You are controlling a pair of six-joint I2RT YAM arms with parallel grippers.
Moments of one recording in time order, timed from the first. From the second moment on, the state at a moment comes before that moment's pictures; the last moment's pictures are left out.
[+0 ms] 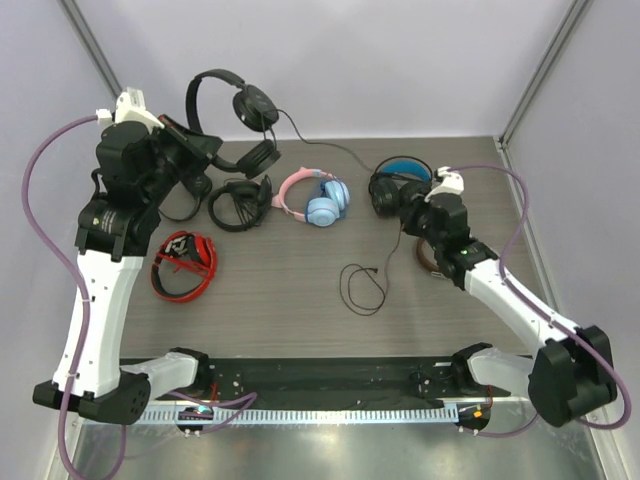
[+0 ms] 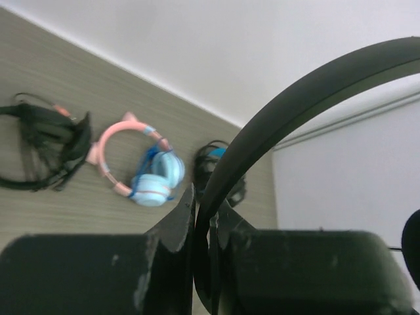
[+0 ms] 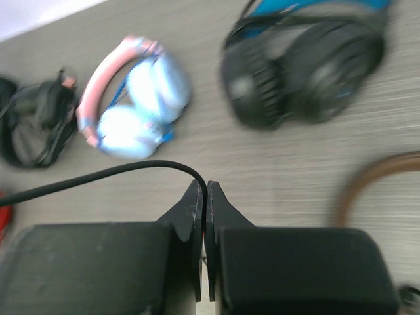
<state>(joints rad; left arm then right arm) -0.23 1.17 1.68 -0.68 0.00 -0.81 0.38 1.16 0.75 0.03 0.12 0.50</state>
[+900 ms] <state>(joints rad) -0.23 1.19 1.57 -0.76 -0.16 -0.58 0.66 1.17 1.44 -0.28 0.03 0.31</state>
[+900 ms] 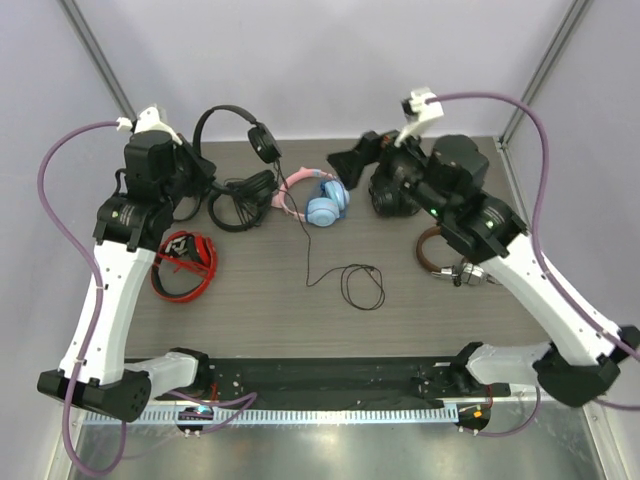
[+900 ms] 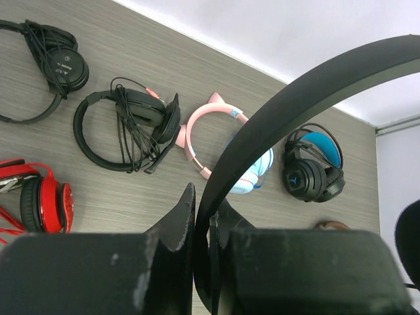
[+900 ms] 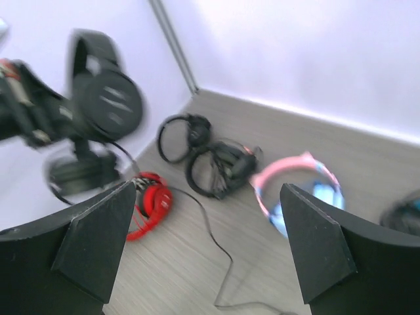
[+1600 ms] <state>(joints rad) -0.24 1.18 1.57 -0.76 -0.18 -0.57 1.19 1.83 2.17 -0.50 0.67 -0.15</state>
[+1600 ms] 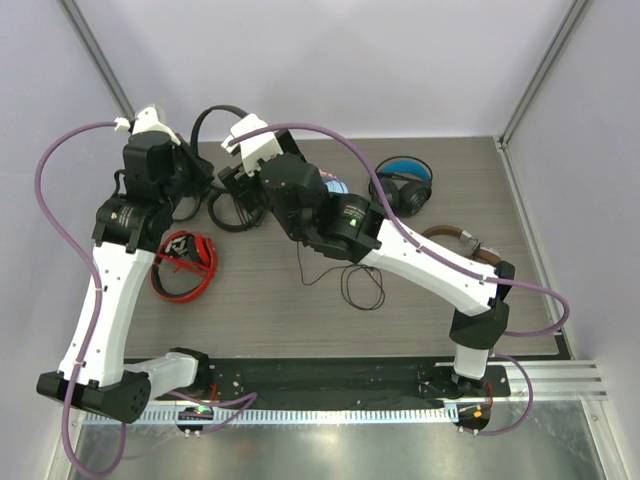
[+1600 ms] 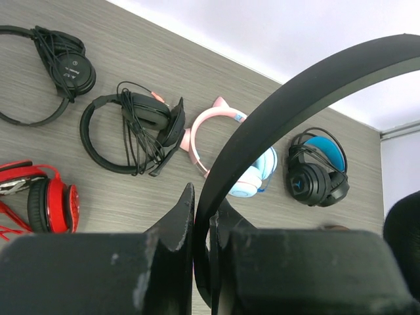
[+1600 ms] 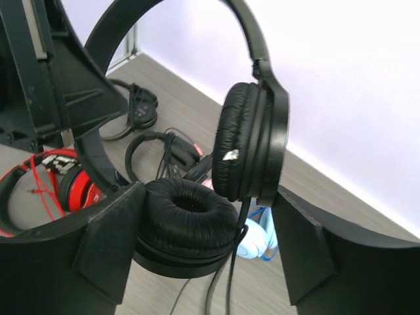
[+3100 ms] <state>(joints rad) -0.24 1.20 1.64 -0.75 -0.10 -0.45 1.07 1.69 1.97 -0.34 0.59 -0.11</state>
